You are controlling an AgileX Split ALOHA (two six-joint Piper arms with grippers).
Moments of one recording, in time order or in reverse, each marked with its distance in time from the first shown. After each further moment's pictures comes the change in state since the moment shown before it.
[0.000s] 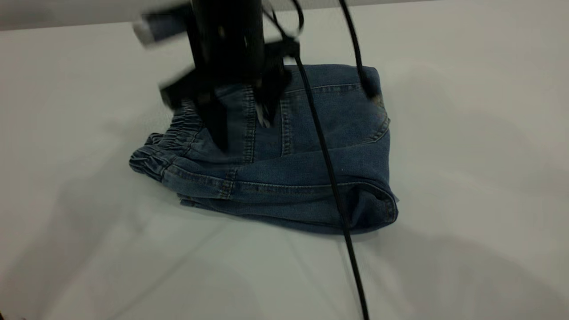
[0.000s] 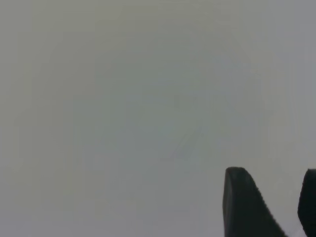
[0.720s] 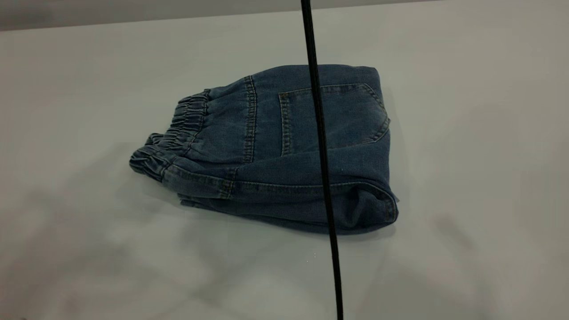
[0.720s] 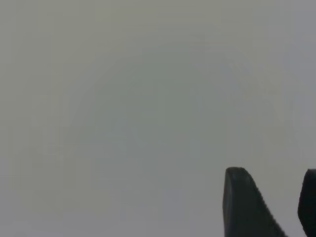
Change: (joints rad) left arm 0.000 -0.333 0.000 -0.003 0.064 -0.036; right arm 0.167 -0.686 0.103 -0.016 0.003 -0.003
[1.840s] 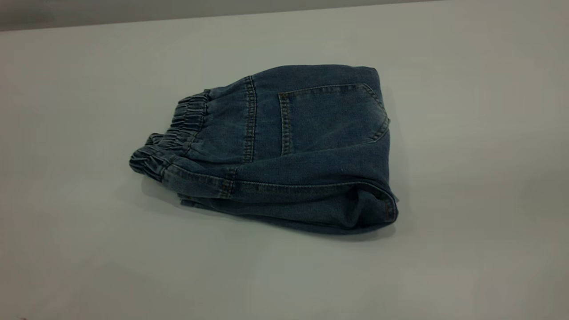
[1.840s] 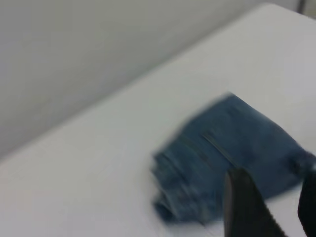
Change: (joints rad) left arm 0.000 -0.577 0.201 -0.337 1.158 -0.111; right arm 0.241 -1.308 1.278 -0.094 -0.074 0.022
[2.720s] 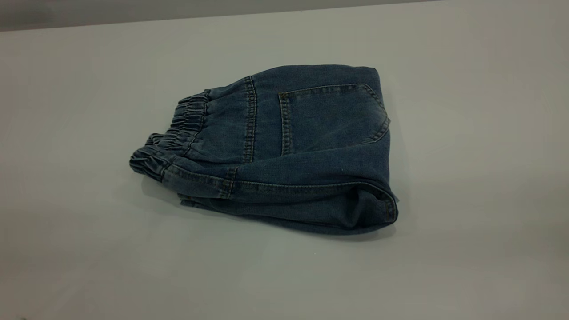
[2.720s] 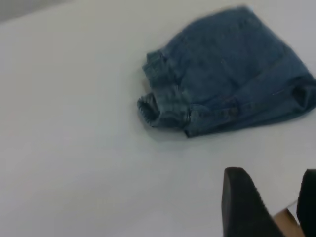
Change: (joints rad) left arm 0.002 -0.381 0.352 0.111 0.098 -0.249; right arm -0.005 -0.370 0.182 -0.082 -0.079 0.102
